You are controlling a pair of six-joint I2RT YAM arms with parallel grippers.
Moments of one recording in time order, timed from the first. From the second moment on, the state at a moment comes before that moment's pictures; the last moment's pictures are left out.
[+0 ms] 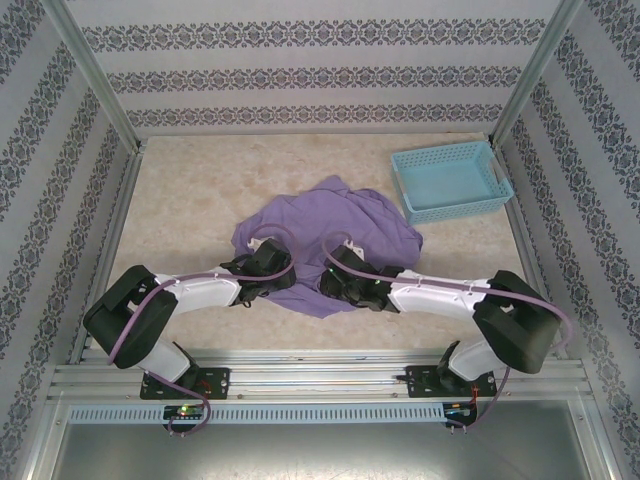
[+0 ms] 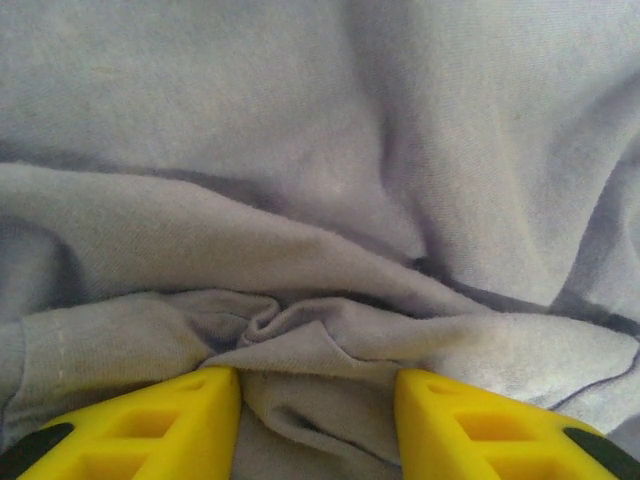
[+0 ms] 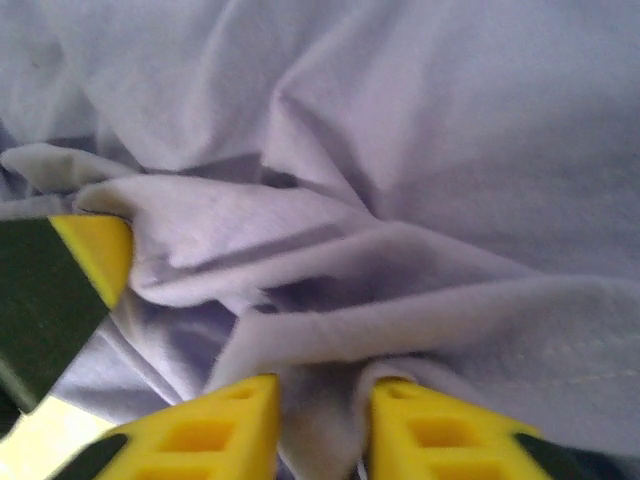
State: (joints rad) left arm -0.67 1.52 0.64 -0.10 -0.13 -0.85; right arm 0.91 1.48 0.75 -0.20 0.09 1.00
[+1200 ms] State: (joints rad) left arm -0.55 1.25 0.68 -0.43 -0.22 -0.66; right arm 0.76 0.82 0.80 -0.65 0.15 0.64
